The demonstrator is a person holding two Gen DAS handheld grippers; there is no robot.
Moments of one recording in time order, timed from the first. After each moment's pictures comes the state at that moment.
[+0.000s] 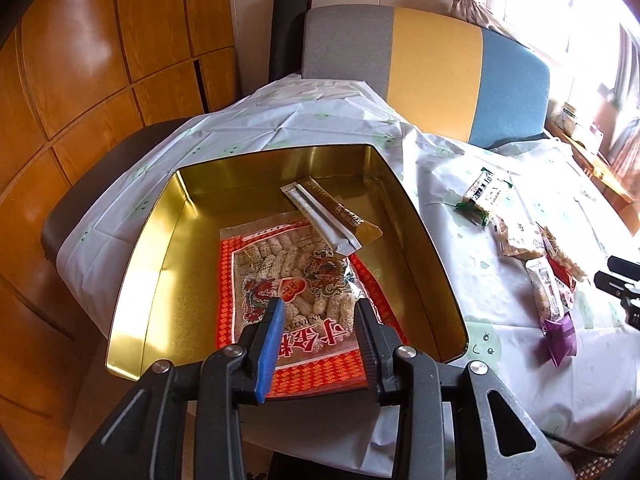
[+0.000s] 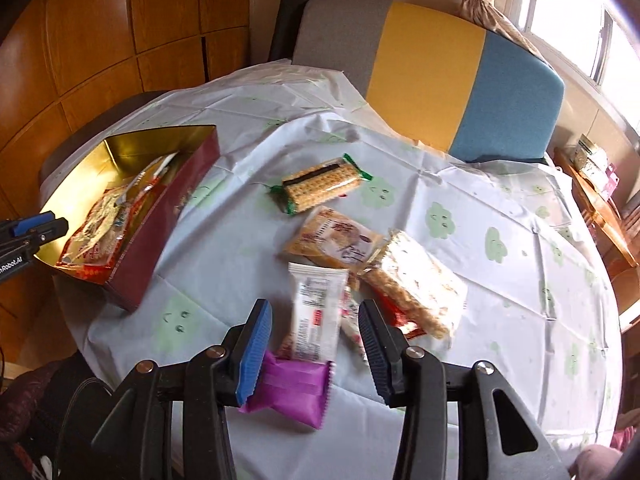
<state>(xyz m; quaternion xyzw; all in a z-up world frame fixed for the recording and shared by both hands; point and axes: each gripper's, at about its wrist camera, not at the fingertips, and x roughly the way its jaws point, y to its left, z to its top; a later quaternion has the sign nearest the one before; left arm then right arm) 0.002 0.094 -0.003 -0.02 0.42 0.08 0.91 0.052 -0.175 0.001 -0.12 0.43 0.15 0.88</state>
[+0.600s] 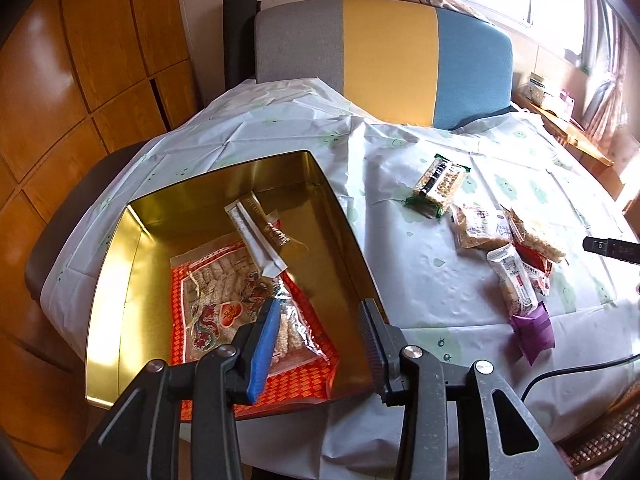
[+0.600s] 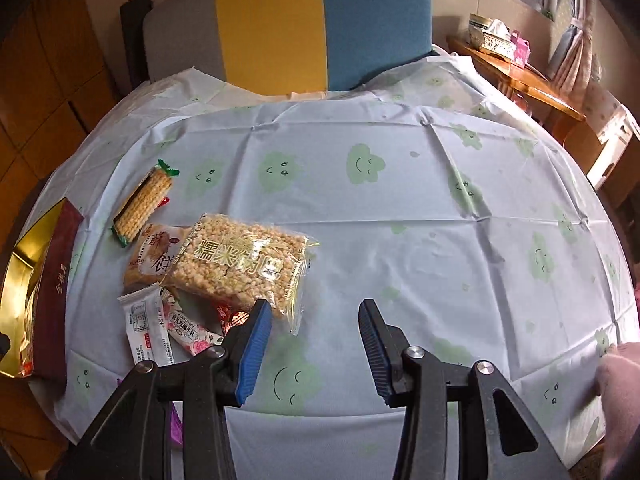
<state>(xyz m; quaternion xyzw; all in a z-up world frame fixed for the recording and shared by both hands) 0.026 0.046 0.007 0.02 0.43 0.02 0.90 0.096 -0.310 -0.026 0.06 0.49 -0.01 0.87</state>
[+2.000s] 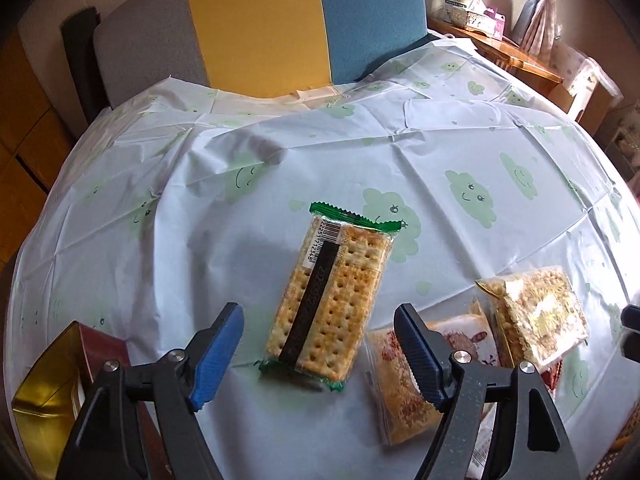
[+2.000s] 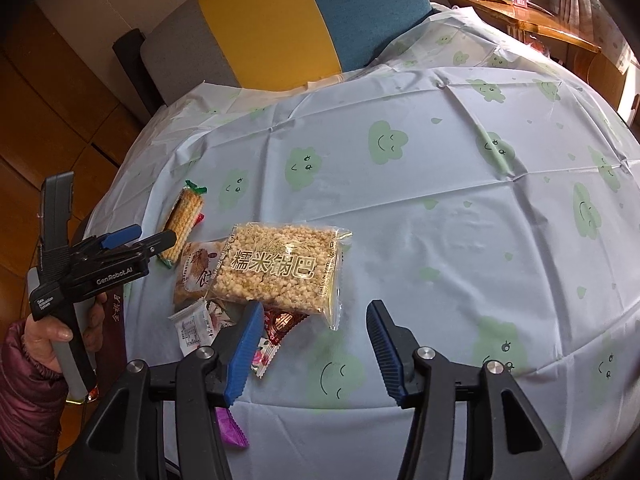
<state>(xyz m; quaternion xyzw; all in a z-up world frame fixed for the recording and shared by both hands) 0.246 -0.090 -0.049 0.12 0.49 -0.14 0.85 0.101 -0.326 -0.029 0.18 0.50 0.05 0.84</state>
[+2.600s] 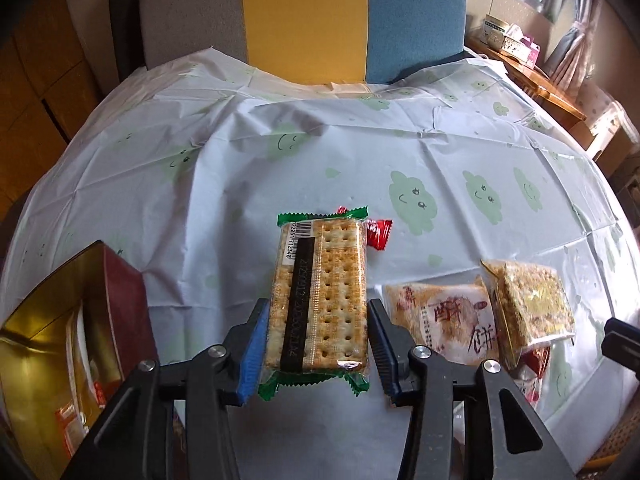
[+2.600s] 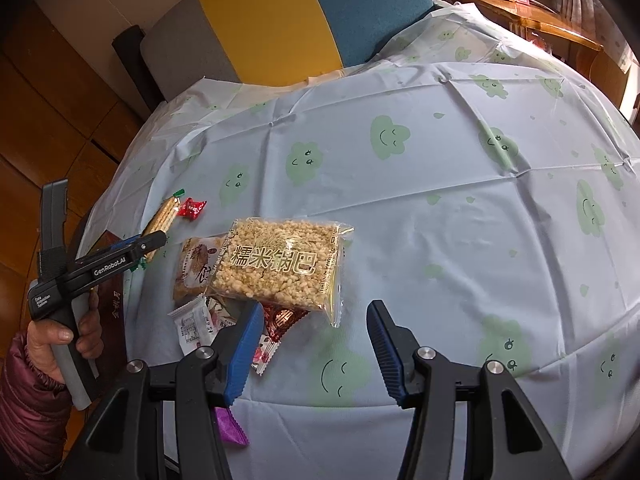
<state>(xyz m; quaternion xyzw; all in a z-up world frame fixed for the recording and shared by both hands) 0.206 -0.061 -0.039 0.06 0.50 -0.09 0.86 0.102 -0.325 -0.032 0.18 0.51 0.05 0.84</state>
